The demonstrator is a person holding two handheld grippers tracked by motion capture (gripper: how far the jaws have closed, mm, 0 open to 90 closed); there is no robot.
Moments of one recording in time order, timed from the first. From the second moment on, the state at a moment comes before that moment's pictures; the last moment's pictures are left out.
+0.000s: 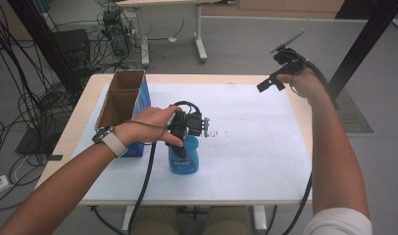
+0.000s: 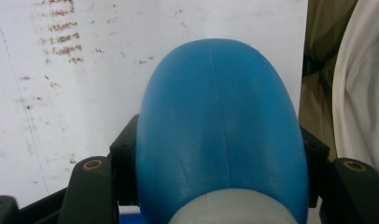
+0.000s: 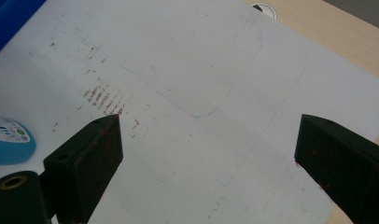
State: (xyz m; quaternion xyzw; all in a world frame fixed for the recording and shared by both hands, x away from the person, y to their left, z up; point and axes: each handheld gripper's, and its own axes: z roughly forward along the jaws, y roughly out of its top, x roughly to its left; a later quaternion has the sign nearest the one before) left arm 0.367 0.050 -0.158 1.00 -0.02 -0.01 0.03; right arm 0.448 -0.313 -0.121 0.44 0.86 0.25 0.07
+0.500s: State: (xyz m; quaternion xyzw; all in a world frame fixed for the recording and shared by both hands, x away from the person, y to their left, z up) left arm 0.367 0.050 -0.158 1.00 -0.02 -0.01 0.03; right arm 0.447 -0.313 -0.120 0.44 0.86 0.25 0.07
